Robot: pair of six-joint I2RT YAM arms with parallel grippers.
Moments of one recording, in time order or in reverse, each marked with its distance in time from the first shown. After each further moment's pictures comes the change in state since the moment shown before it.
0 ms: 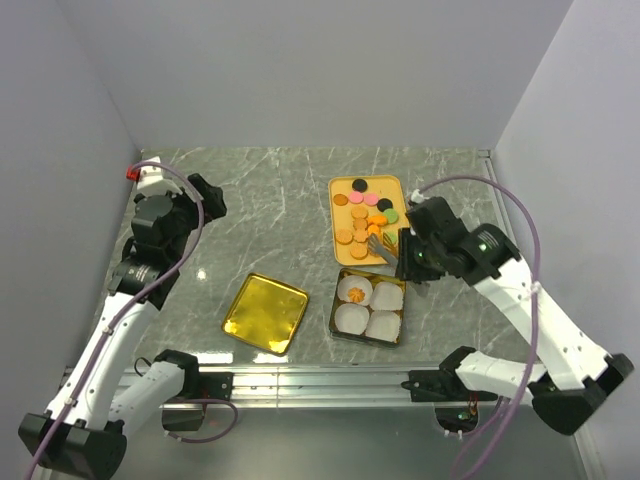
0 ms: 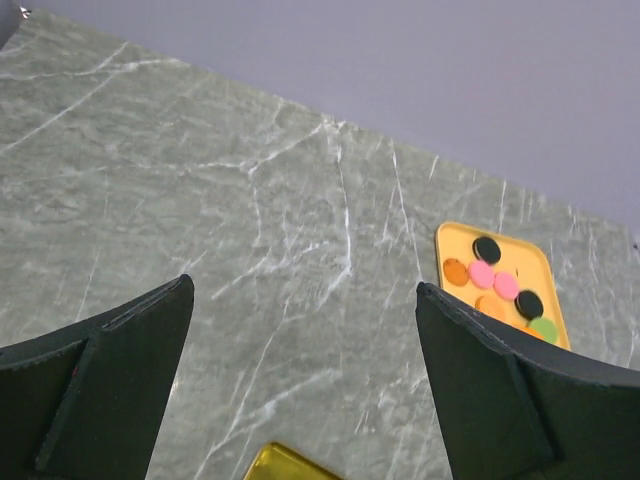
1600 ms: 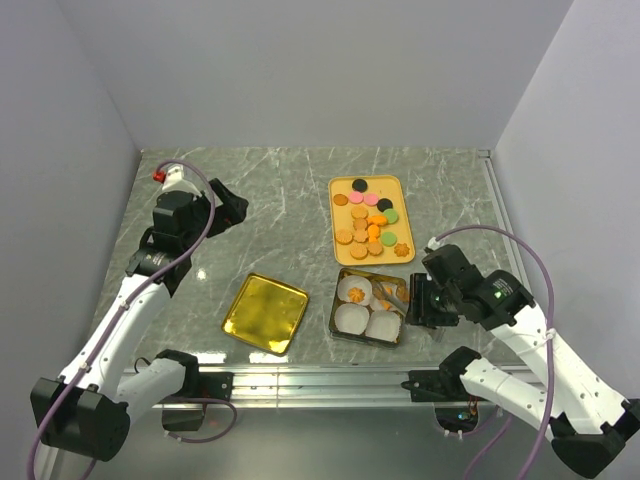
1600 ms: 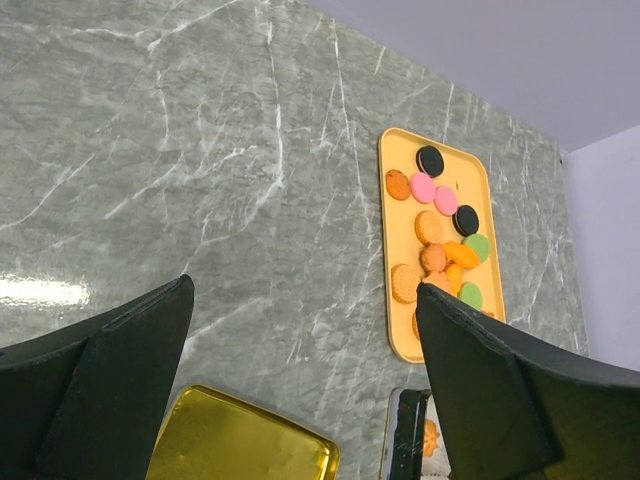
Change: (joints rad) left arm 0.000 0.123 -0.052 0.028 0.217 -0.181; right arm 0.000 -0.315 -0.365 -0.053 -0.100 0.101
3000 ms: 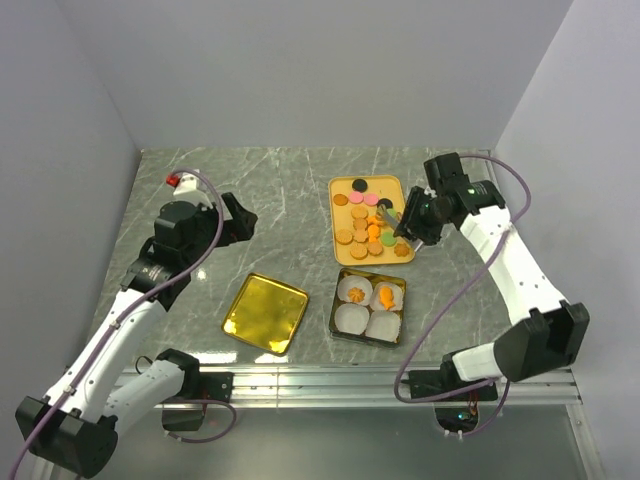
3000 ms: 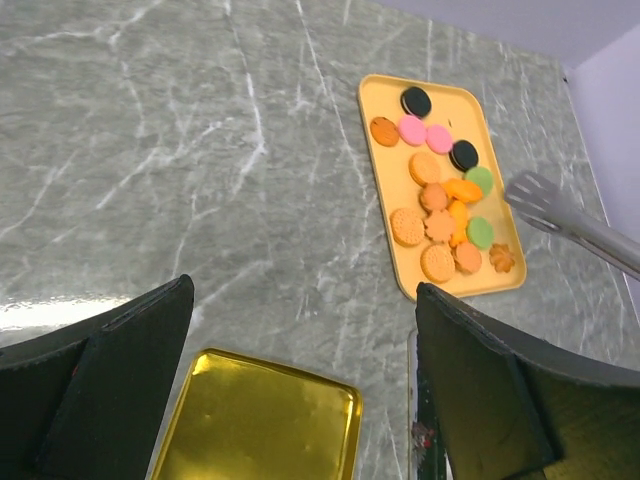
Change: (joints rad) left arm -0.092 -0.098 0.006 -0.102 -0.012 0.134; right arm -0.357 0.566 0.446 0.194 -0.095 -0.003
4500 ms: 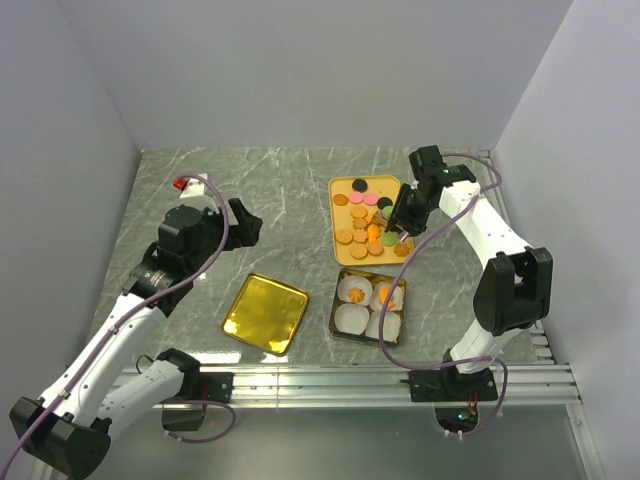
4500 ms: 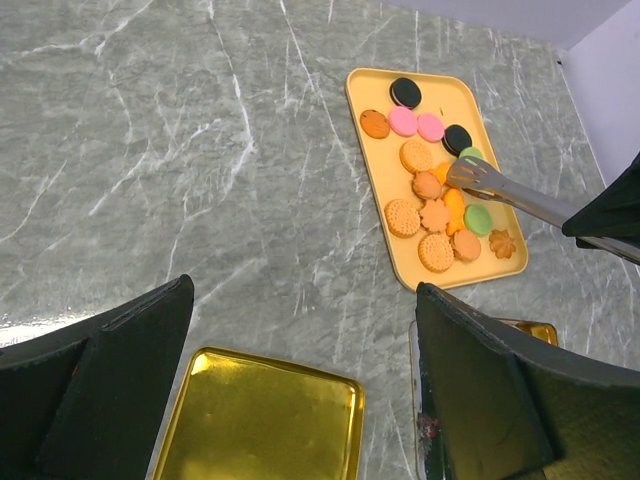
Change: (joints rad) left arm -0.091 -0.024 -0.014 0.008 -0.045 0.033; right arm -0.047 0.303 0.072 0.098 -0.075 -0.002
